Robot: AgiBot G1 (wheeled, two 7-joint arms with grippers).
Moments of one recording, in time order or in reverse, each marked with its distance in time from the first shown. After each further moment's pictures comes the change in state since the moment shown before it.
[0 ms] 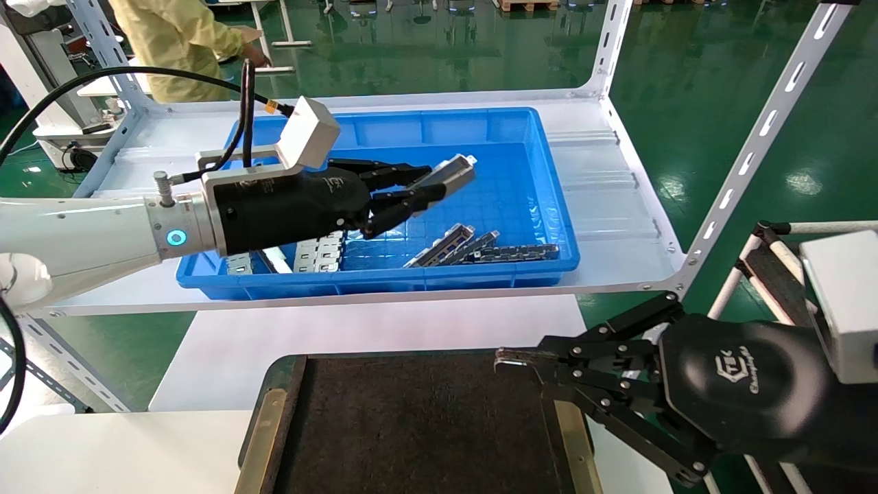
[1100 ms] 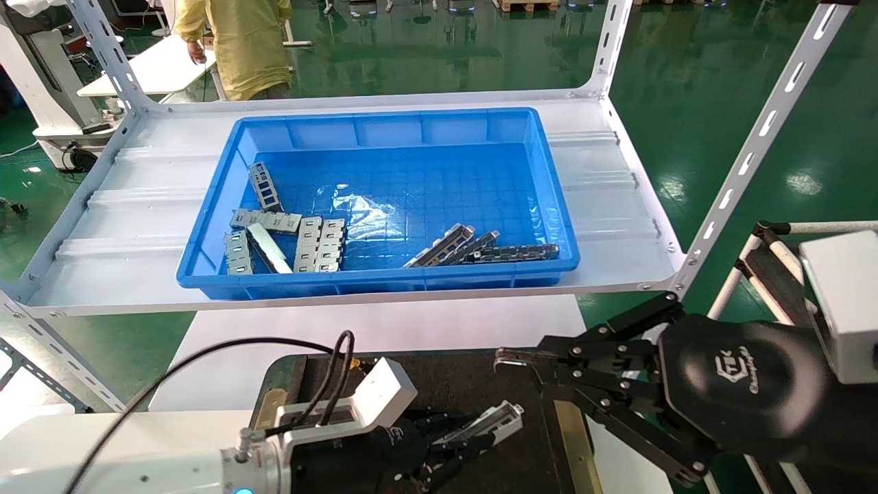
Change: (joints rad) left arm 0.620 -0.150 0.148 -0.827 0.210 -0.371 -0.621; right arm 0.000 0.000 -0.001 0.000 0.001 0.000 0.000
